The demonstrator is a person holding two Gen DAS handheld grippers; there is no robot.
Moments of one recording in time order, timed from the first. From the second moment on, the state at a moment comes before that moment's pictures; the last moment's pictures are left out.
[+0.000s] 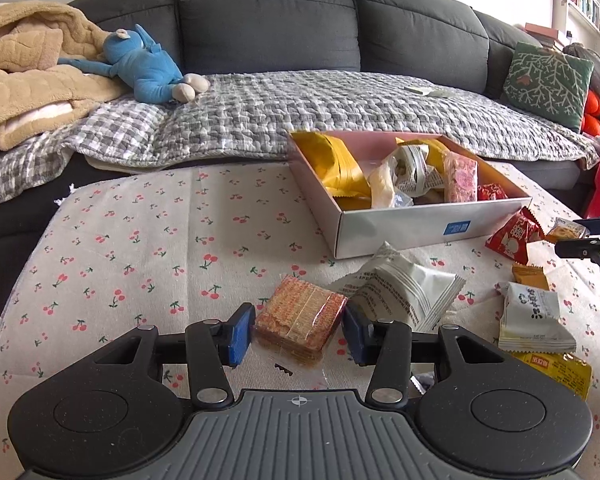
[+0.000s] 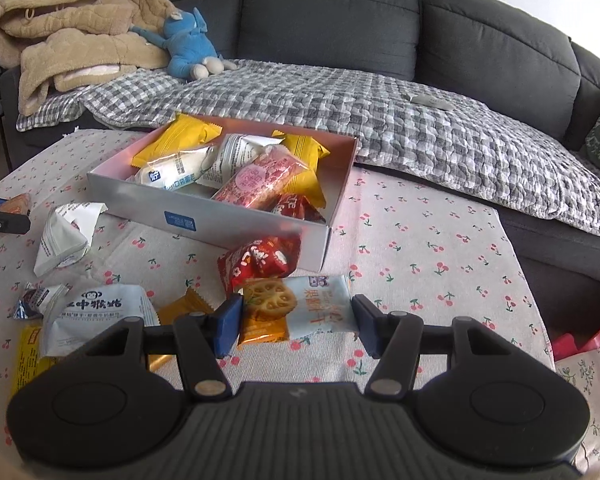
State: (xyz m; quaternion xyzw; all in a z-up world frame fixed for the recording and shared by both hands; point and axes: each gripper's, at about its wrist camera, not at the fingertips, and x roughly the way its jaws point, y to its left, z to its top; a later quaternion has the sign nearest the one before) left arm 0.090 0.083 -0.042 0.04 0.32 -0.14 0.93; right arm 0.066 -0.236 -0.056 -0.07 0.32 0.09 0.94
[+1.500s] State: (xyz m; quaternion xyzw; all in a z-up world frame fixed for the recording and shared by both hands) left arm 0.280 -0.055 -0.026 0.08 0.32 -0.19 0.93; right arm 0.243 -0.214 -0.025 0.15 0.32 0.14 0.92
